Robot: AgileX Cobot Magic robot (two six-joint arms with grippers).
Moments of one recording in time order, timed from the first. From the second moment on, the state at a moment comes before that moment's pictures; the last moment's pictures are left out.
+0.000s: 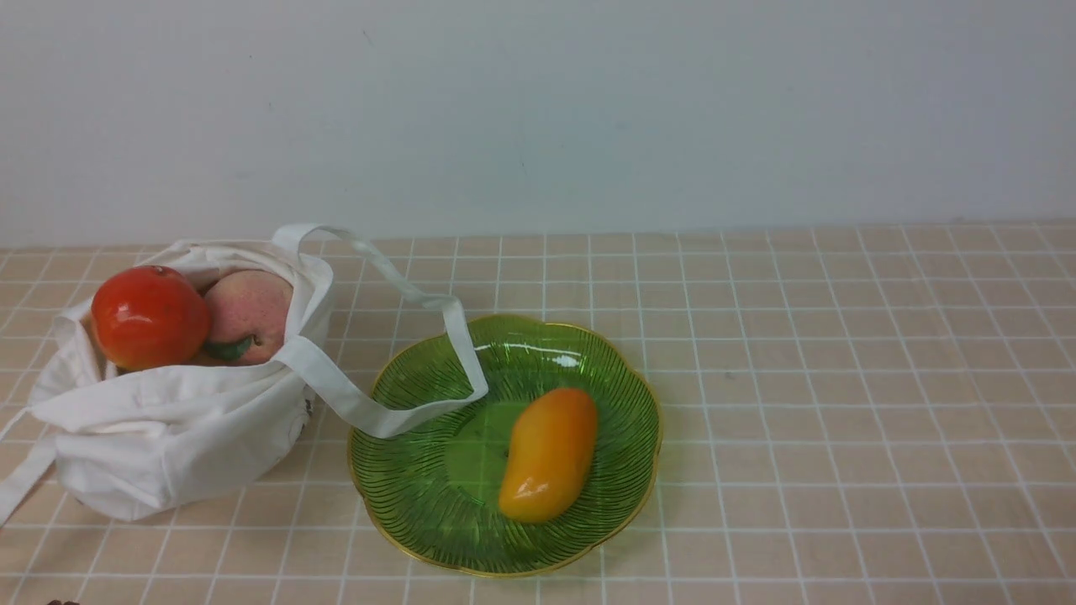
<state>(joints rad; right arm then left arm) 0.07 -0.01 0.02 -0.03 0.38 0.00 -0.04 -0.01 0.03 -0.05 0.39 0.17</state>
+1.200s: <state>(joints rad) 0.07 -0.01 0.02 -0.03 0.38 0.00 -0.04 0.85 -0.84 -0.39 0.71 0.33</state>
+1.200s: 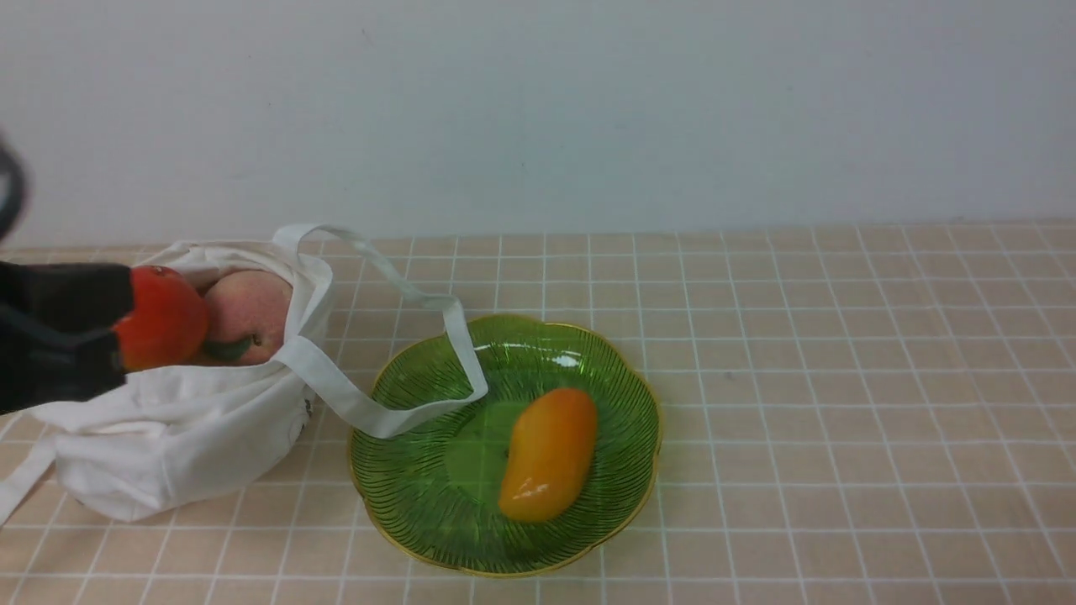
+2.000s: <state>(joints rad) 0.07 -0.01 0.02 -0.03 0.38 0.00 0.19 1.47 -1.31 -0.33 0.98 0.44</state>
